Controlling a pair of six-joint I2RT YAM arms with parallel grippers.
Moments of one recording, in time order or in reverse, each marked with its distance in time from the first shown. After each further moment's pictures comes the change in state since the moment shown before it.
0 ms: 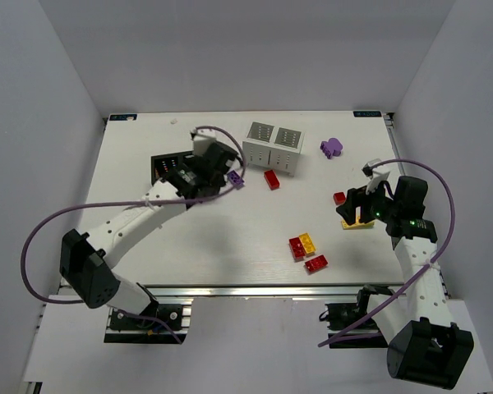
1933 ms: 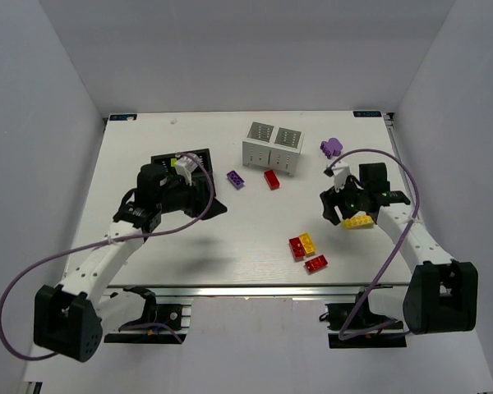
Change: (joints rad) left arm 0.490 -0.354 -0.591 0.566 1.380 0.369; right arm 0.255 0.322 0.102 -0.056 0.195 -0.220
